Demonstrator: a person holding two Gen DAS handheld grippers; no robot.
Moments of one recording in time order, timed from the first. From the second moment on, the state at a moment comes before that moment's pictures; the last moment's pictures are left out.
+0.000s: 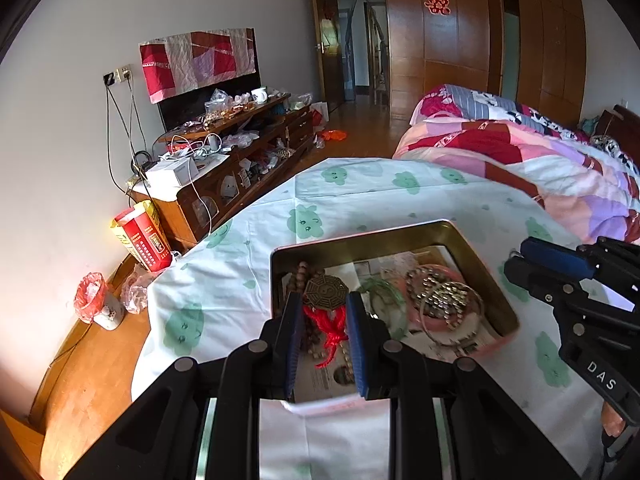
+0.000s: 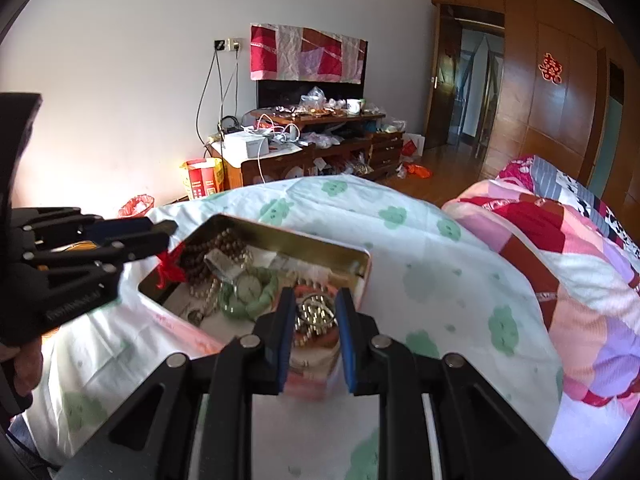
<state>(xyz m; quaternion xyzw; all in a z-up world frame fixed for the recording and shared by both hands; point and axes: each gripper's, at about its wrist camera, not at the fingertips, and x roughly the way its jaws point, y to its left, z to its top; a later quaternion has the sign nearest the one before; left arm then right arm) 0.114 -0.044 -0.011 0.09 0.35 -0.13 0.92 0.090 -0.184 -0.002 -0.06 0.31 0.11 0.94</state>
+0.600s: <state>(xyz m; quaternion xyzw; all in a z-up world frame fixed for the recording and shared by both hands) 0.121 -0.029 -0.023 0.06 0.35 -0.08 0.93 0.105 -0.177 -0.026 -0.07 0.32 0.08 0.94</state>
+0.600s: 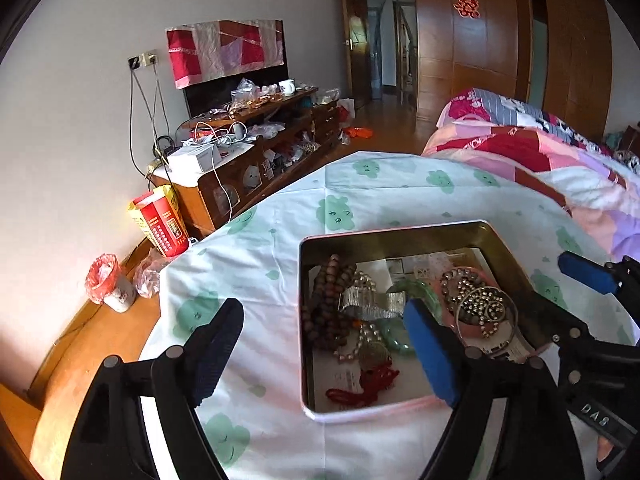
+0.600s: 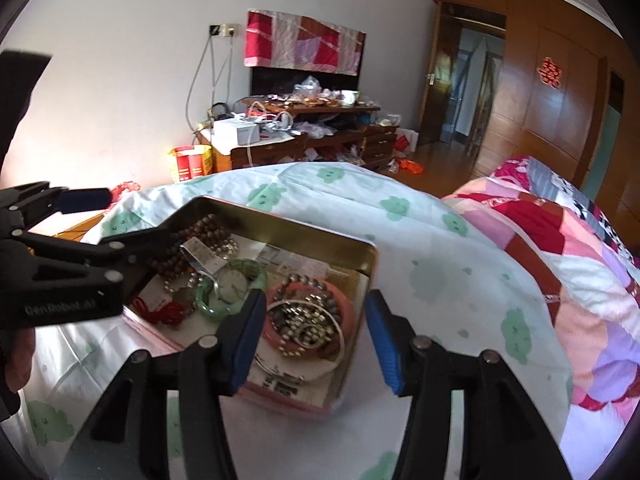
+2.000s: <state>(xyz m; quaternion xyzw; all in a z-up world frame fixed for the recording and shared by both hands) 0.078 -0.003 -0.013 0.03 0.34 -0.07 0.94 0.065 -0.190 -0.010 -0.04 0.29 0.06 0.95</state>
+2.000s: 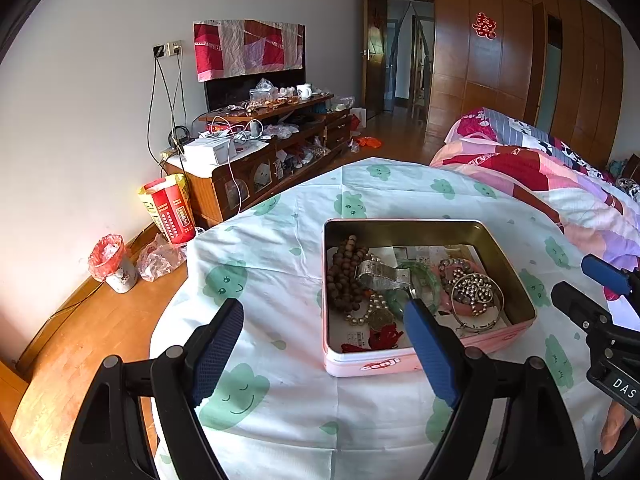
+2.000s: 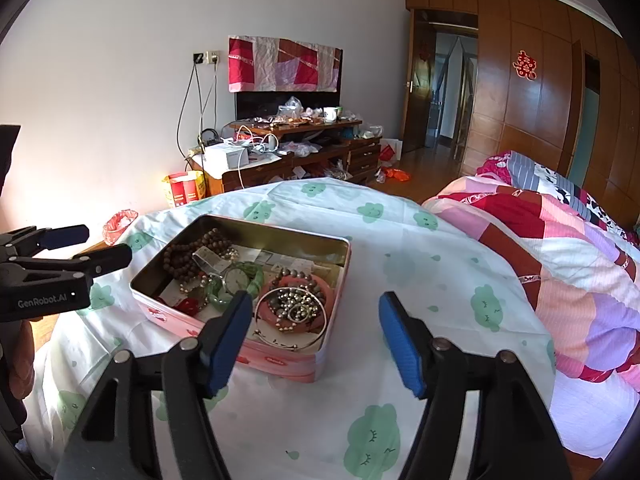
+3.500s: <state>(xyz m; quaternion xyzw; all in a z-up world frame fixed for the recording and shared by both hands) 0.075 -0.008 -0.017 0.06 0.33 -0.05 0.94 0.059 -0.196 -0.008 -0.03 0.28 0.06 0.96</state>
